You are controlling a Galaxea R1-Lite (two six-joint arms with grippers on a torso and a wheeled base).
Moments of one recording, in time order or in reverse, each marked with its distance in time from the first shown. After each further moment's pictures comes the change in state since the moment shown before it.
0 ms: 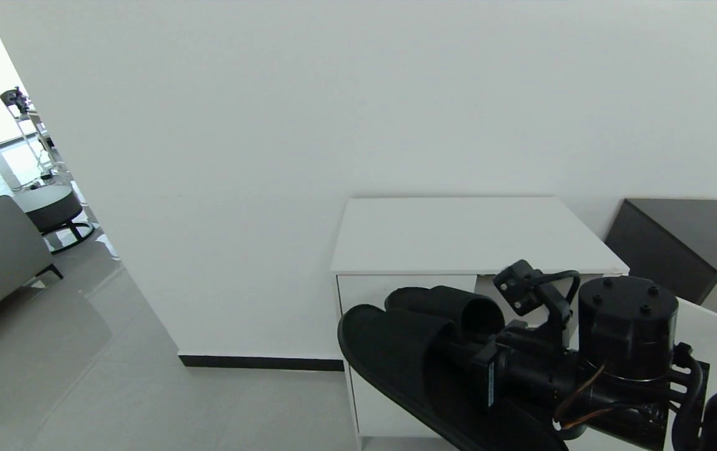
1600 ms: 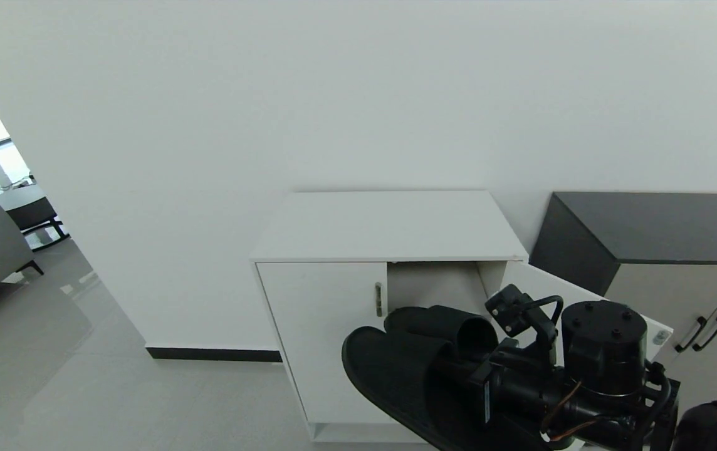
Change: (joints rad) left arm 0.001 0.000 0.000 0.000 0.000 0.006; right arm -0.044 0.126 0.077 -0.175 0.073 -0.003
